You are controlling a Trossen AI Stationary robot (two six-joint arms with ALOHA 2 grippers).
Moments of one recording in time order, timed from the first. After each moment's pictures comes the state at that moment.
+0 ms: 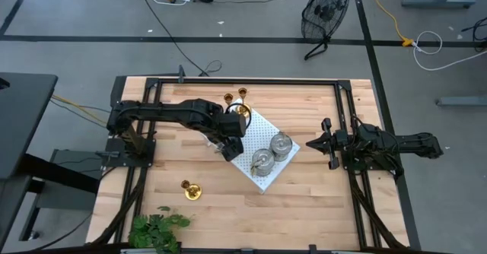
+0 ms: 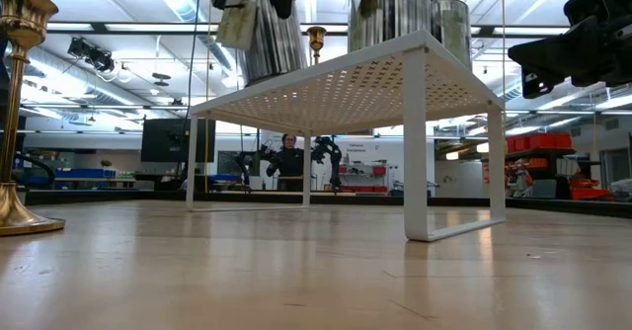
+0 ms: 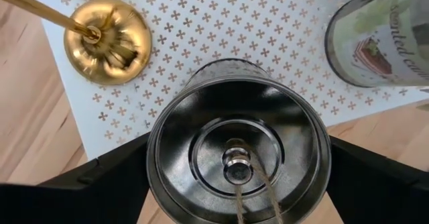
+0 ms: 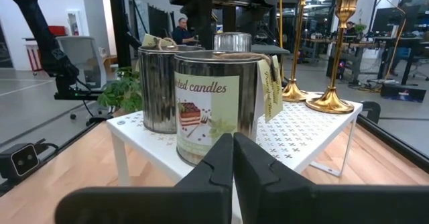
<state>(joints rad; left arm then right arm) -0.07 1.79 1.87 -1.34 -0.13 -0.64 0.02 0.00 0.02 0.02 -0.06 -0.01</state>
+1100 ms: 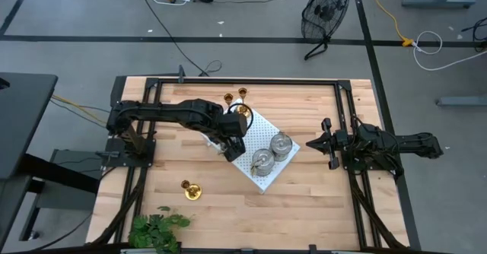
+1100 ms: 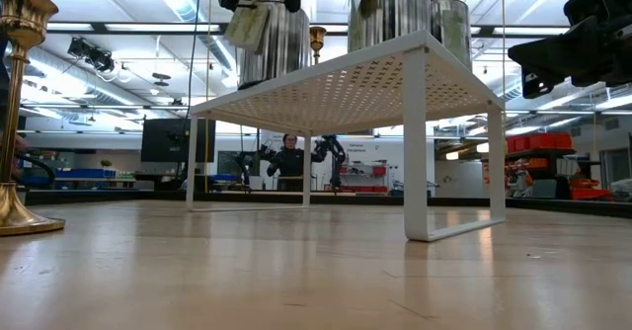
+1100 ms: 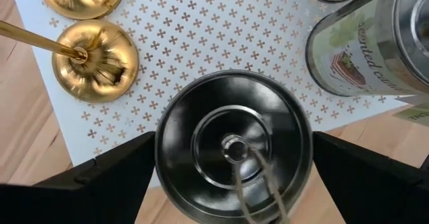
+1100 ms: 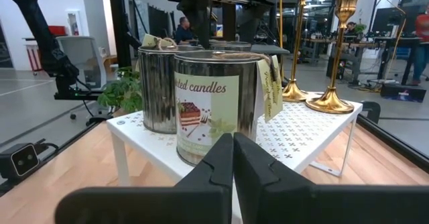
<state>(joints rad) -0.07 1.78 1.87 -1.29 -0.13 -0.62 0.02 0.00 0.02 0.02 -0.06 -0.01</state>
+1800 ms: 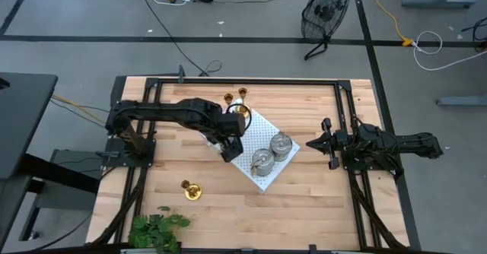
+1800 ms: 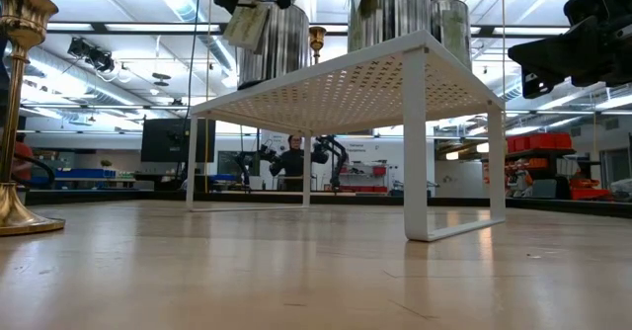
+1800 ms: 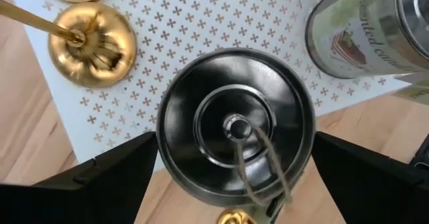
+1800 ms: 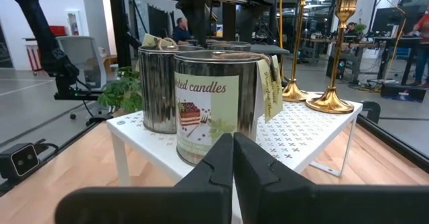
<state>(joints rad) -0.07 1.77 1.87 -1.32 -0.10 -0.60 0.02 0.00 0.02 0.02 -0.06 -0.01</state>
